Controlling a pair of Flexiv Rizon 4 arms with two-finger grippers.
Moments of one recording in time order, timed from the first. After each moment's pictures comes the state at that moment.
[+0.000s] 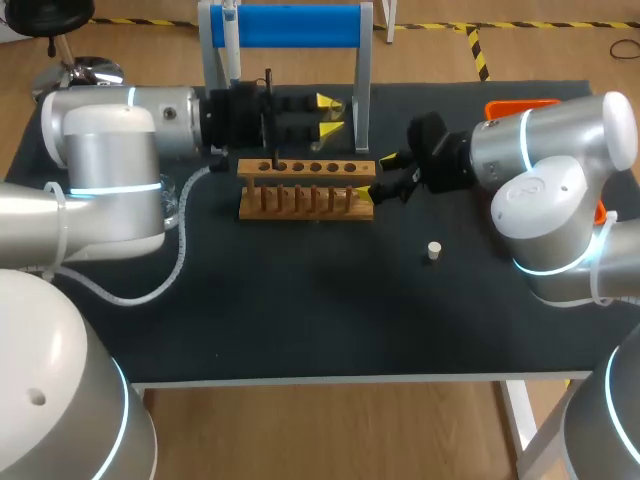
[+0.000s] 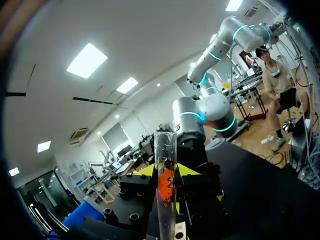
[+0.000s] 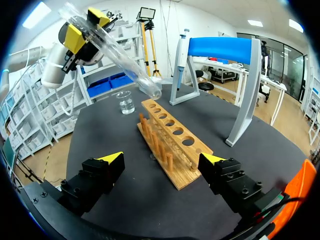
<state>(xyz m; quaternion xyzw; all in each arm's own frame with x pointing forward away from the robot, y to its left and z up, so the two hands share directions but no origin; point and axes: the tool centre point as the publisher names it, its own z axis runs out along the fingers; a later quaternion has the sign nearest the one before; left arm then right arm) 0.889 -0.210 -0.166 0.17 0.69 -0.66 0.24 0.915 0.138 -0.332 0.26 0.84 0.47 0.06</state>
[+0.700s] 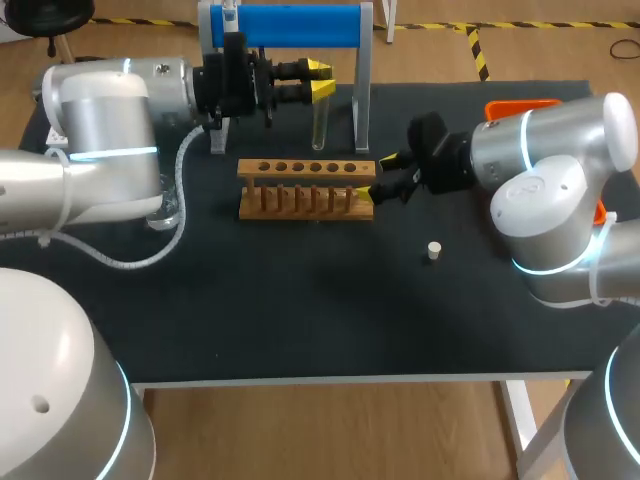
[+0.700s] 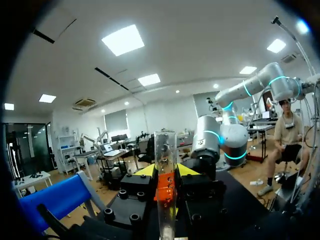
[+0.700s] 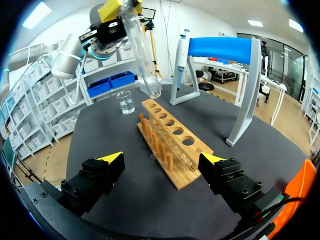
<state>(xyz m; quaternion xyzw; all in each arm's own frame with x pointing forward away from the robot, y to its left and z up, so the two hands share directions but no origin) 0.942 -0.200 -0.144 0.03 0.69 -0.71 0.10 0.915 0.138 -0.333 0.26 0.84 0.47 0.06</state>
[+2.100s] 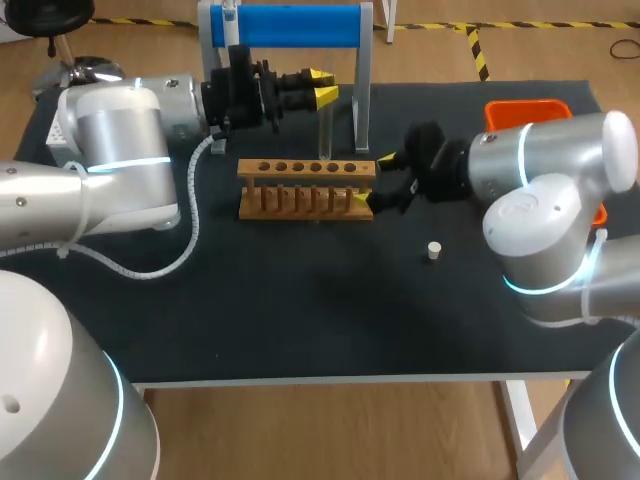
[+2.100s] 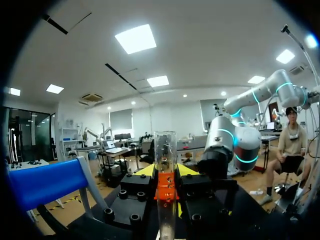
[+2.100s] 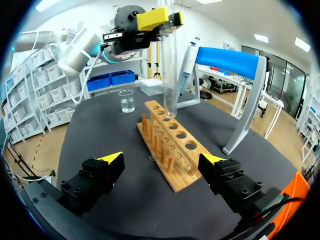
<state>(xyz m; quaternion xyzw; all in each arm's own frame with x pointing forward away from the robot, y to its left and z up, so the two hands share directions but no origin) 0.956 -0.204 -0.169 -0.02 0.68 -0.73 0.08 0.904 0.142 -0.332 0.21 0.85 0.47 0.12</state>
